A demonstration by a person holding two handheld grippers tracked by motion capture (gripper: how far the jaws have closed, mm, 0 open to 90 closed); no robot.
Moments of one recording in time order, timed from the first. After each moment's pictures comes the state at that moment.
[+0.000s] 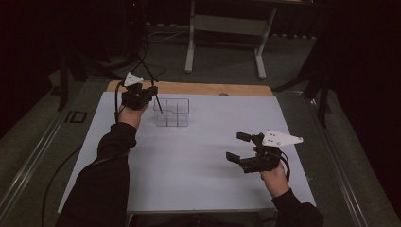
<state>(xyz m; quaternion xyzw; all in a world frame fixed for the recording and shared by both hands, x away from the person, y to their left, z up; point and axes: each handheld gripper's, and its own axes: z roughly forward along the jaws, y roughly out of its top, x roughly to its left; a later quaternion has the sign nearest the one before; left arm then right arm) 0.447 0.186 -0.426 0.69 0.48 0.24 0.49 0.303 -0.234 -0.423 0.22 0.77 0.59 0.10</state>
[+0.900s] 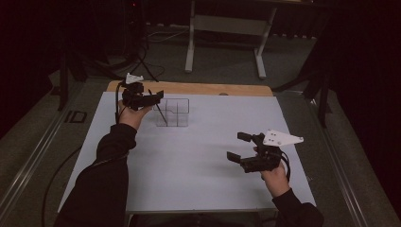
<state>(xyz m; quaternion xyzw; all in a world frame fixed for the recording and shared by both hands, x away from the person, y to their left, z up) 0.449 0.184 -0.424 0.67 0.53 0.24 0.46 0.304 -0.236 -0.424 0.23 0.77 0.59 0.09</state>
